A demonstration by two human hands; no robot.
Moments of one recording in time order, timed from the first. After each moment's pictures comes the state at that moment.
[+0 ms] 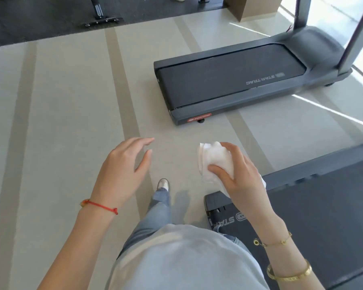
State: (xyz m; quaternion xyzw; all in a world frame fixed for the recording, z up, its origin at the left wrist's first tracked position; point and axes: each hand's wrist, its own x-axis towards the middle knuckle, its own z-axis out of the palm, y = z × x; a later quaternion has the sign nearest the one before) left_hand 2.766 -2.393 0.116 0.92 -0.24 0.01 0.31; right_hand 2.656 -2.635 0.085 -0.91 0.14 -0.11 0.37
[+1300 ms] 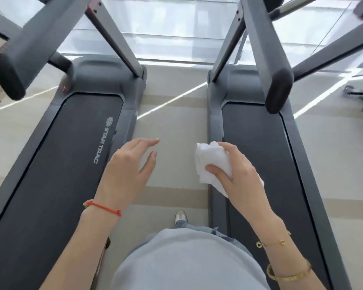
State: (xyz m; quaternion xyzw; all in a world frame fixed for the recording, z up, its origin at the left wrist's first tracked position) left_hand 3.082 -3.138 0.134 0.62 -0.71 -0.19 0.28; right_hand 2.837 -3.129 0.111 -0.69 0.63 -0.29 0.21
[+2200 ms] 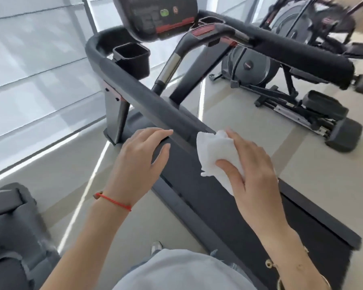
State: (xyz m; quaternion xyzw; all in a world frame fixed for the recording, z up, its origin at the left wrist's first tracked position) left_hand 2.906 -3.624 0.172 0.20 -0.91 -0.22 0.27; right_hand 2.785 -3.432 0.178 -0.43 0.82 -0.36 -0.11
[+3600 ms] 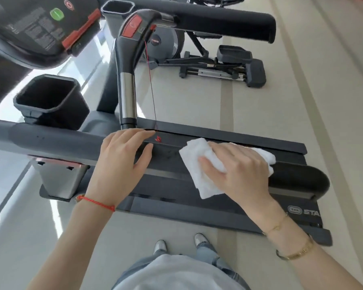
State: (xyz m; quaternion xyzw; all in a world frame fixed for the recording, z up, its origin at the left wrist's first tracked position) left_hand 2.782 -3.856 0.159 -0.05 -0.96 -0.23 0.12; right_hand 2.754 -3.613 0.127 -0.18 0.92 -0.13 -0.31
